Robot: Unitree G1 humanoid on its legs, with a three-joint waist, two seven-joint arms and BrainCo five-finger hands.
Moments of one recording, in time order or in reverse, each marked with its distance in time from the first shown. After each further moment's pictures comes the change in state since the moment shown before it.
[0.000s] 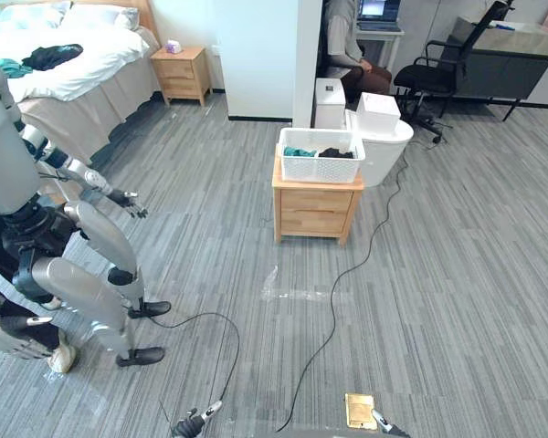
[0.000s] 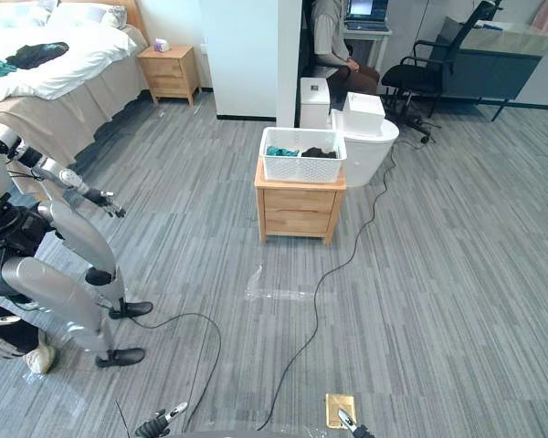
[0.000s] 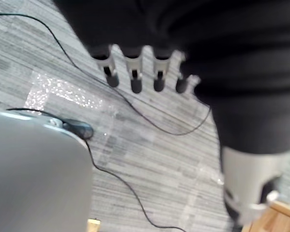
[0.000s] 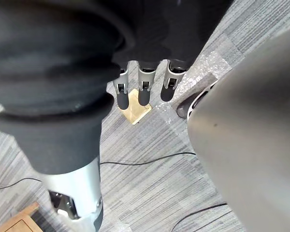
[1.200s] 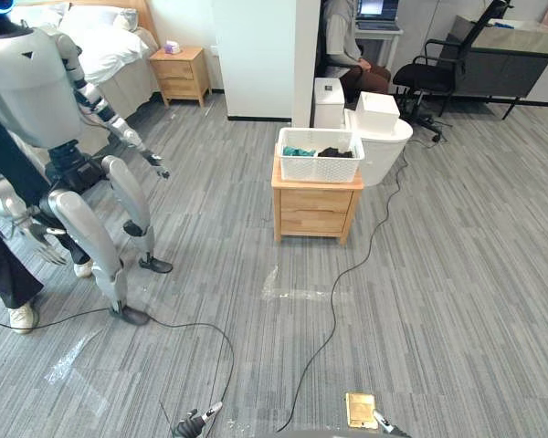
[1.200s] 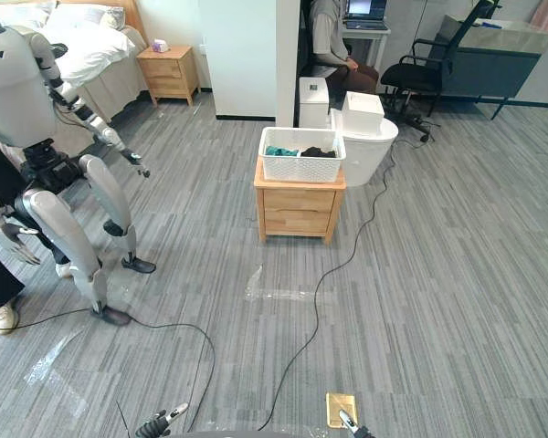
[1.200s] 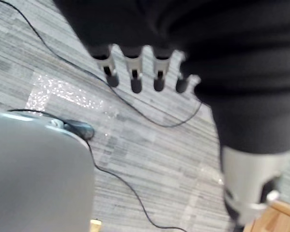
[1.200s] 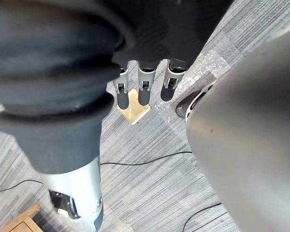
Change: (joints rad) left arm 0.001 -0.001 -0.001 0.001 0.000 -0.007 0.000; right arm 0.008 -0.004 0.022 -0.001 0.026 -0.002 0.007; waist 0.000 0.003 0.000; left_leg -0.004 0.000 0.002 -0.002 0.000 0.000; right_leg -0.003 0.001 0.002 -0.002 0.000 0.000
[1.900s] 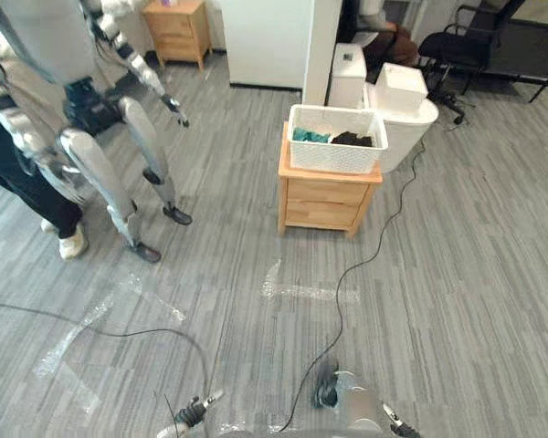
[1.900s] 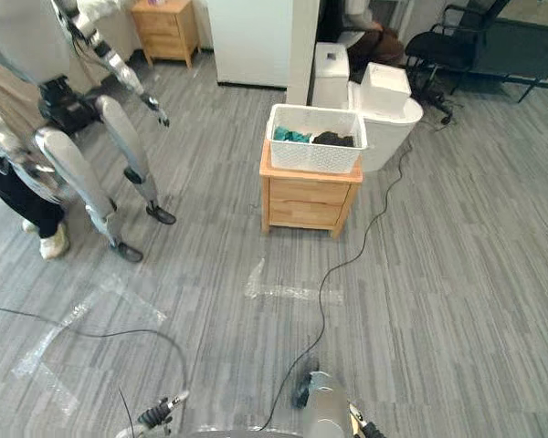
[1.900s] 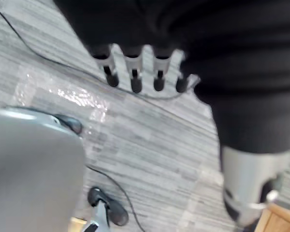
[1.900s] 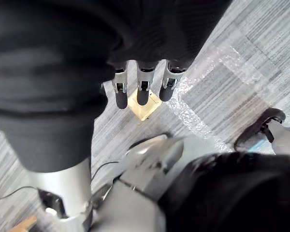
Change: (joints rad) left arm -0.082 0.005 0.027 -0.001 -0.008 0.024 -0.001; right arm -0.027 -0.027 -0.028 0.034 0.088 0.010 0.004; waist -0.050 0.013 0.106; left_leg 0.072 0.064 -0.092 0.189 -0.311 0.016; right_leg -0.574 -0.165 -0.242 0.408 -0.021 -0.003
